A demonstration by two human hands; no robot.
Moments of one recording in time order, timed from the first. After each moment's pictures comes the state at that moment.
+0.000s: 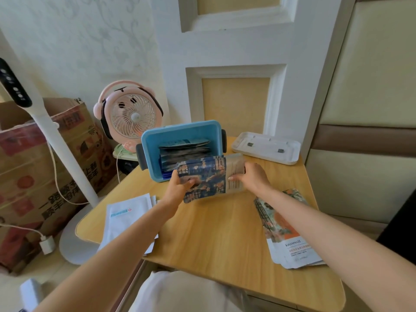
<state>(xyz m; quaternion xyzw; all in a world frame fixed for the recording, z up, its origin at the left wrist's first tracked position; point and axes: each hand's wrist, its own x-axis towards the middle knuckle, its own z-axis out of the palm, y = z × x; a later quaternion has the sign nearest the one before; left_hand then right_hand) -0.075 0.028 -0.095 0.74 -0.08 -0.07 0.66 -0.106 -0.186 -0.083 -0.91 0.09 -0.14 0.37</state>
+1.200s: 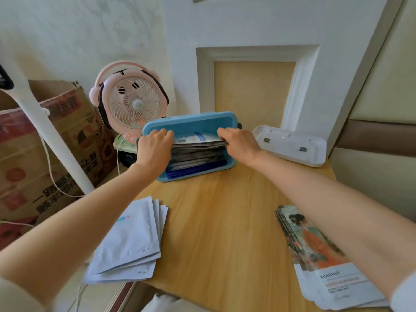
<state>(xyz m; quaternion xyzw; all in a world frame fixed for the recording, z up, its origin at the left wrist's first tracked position) 0.026 0.070 -0.039 0.92 -0.22 0.33 -0.05 0.006 -0.162 -0.047 -0.96 -0.14 -0.25 0.05</state>
